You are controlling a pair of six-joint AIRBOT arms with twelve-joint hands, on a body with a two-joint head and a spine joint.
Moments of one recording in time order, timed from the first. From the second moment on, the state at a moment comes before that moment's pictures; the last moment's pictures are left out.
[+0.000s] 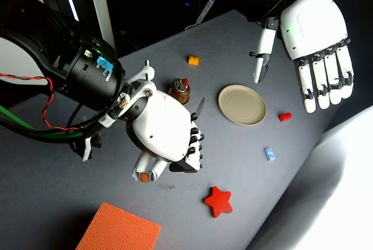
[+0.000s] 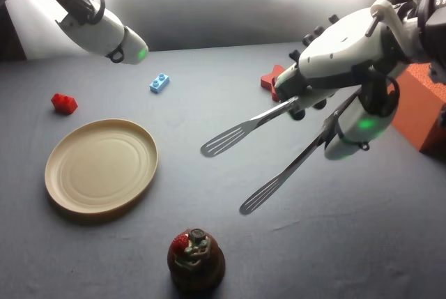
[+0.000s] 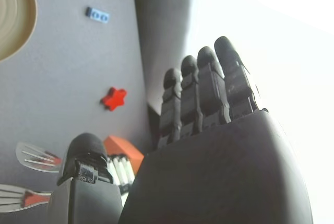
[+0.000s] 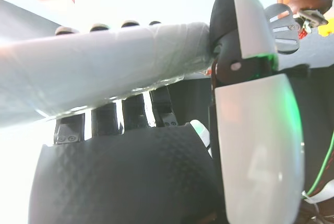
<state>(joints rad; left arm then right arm) -0.15 -0.98 1.07 0.81 0.58 0.72 -0.03 -1.14 1.10 -0.08 -0.48 -0.98</state>
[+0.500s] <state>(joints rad) -0.15 -0.98 1.07 0.81 0.58 0.72 -0.03 -1.17 1.05 -0.09 -0.49 -0.96</state>
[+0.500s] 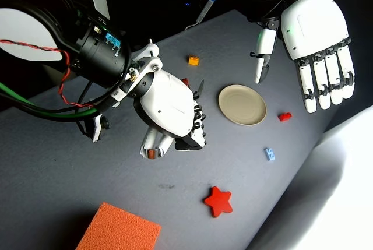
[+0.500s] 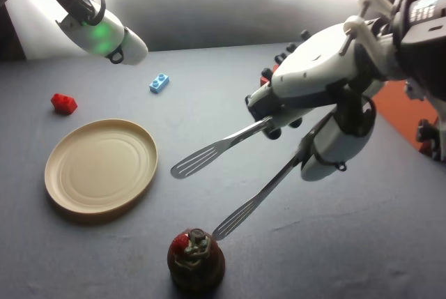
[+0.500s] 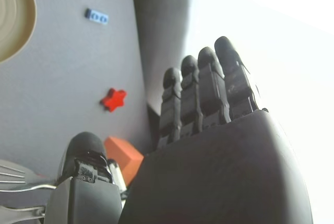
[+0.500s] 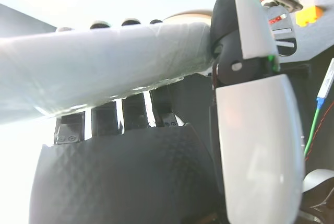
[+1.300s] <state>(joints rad) -0.15 -0.98 1.07 0.81 0.58 0.72 -0.12 -1.27 1.06 -0.14 -0.46 -0.92</state>
